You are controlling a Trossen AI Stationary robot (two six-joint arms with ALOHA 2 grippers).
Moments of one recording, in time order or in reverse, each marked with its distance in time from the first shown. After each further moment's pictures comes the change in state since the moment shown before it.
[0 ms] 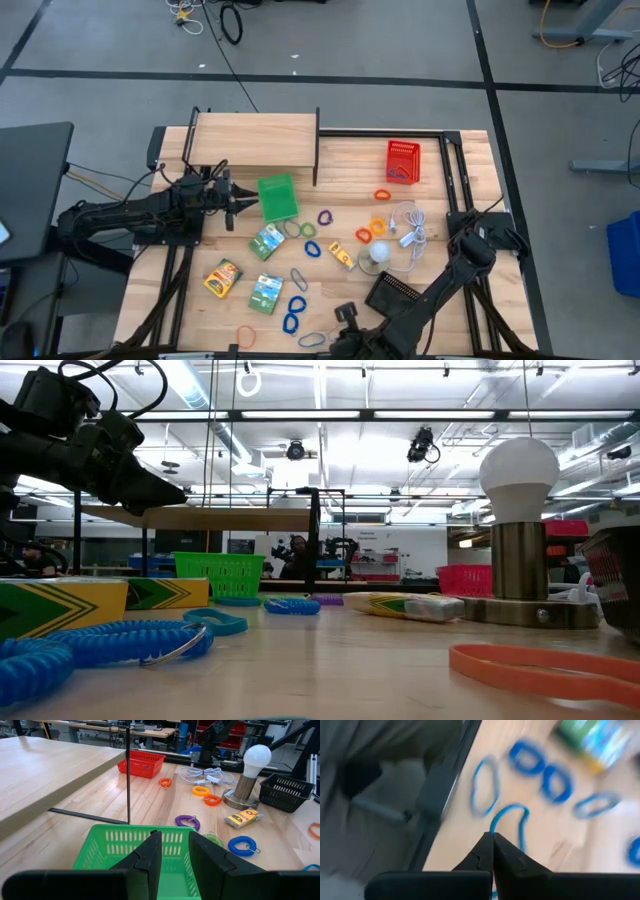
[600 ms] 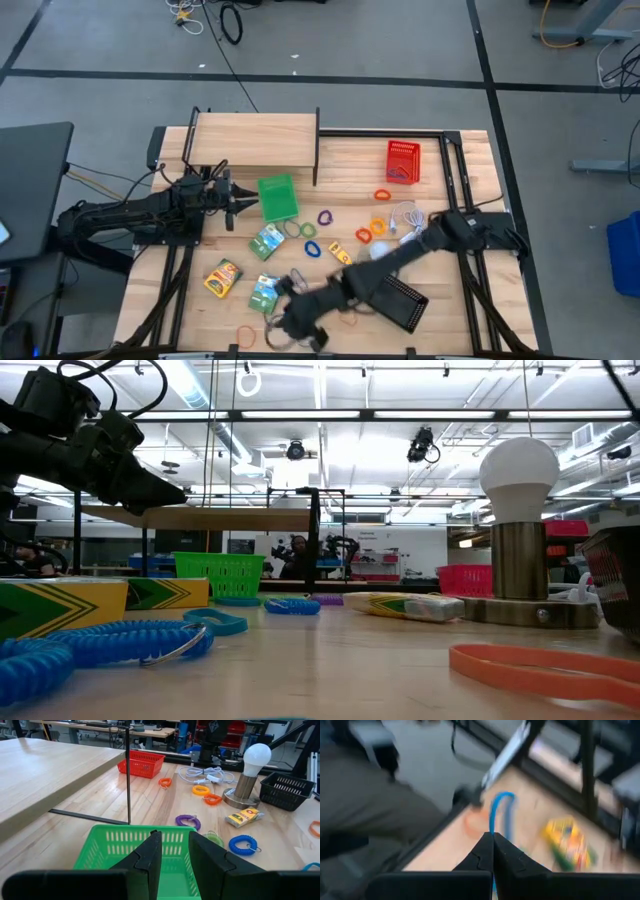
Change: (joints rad) left arm 0.000 0.000 0.000 -0.001 0.000 0.014; right arm -0.310 0.000 0.033 0.535 -0.421 -0.611
